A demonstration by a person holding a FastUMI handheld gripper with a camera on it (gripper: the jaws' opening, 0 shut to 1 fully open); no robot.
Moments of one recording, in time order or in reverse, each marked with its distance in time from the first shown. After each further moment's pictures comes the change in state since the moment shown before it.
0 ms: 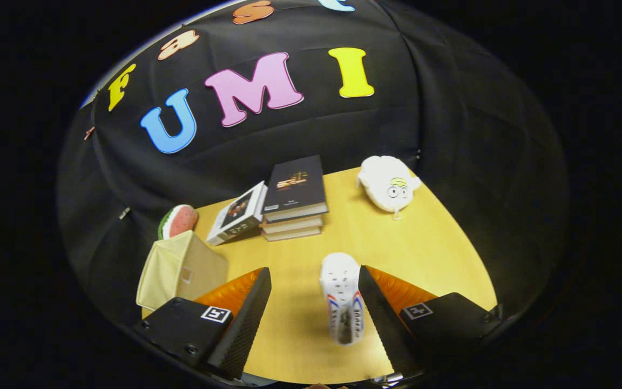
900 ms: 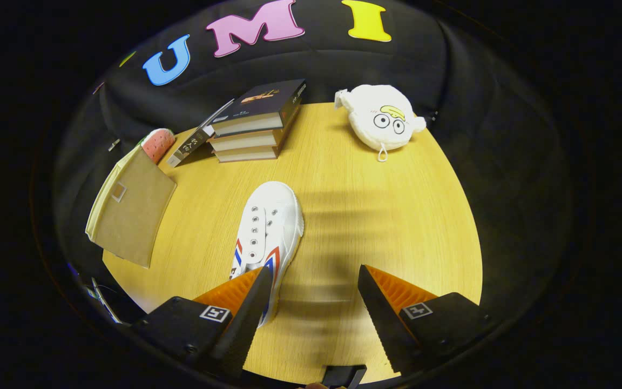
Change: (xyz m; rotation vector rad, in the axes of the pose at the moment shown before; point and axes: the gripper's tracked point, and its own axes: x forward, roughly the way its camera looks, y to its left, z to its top) arm 0.088 -0.080 -0.118 -0.186 0.355 0.079
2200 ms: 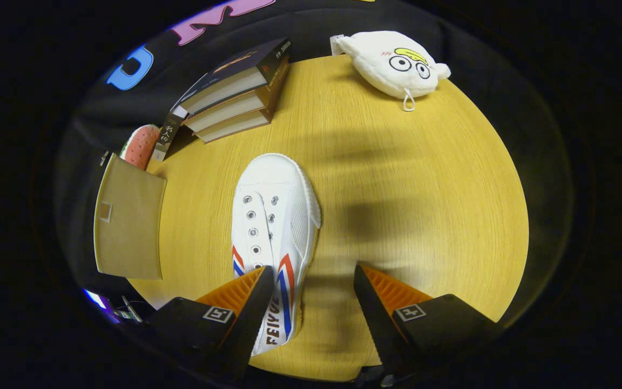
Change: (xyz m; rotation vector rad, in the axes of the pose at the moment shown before) arm 0.044 0.024 -0.010 0.184 0.225 0.088
